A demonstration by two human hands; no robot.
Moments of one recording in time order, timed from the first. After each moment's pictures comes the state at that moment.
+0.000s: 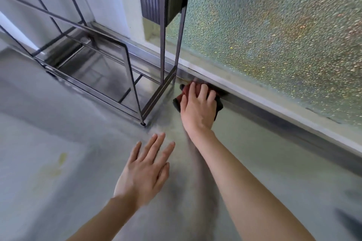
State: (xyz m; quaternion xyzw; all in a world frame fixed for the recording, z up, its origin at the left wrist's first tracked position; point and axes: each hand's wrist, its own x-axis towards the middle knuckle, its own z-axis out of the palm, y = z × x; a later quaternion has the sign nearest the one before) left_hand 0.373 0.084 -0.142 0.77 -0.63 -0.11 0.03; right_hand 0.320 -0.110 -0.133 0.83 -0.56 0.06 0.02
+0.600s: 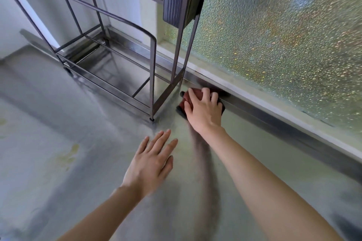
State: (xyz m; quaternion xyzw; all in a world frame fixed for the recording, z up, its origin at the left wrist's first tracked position) left_hand 0.377 0.088 -0.139 0.77 -0.63 -0.11 0.08; right_hand 0.309 -0.111 -0.122 0.88 -0.47 0.00 0.00
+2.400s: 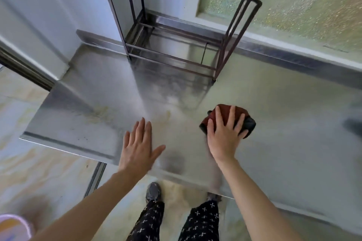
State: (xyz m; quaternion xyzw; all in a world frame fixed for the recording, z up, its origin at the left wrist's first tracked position) left_hand 0.571 0.271 -0.121 0.79 -0.59 -0.18 -0.03; right_hand 0.366 0.162 -0.129 0.69 -0.71 0.05 -0.12
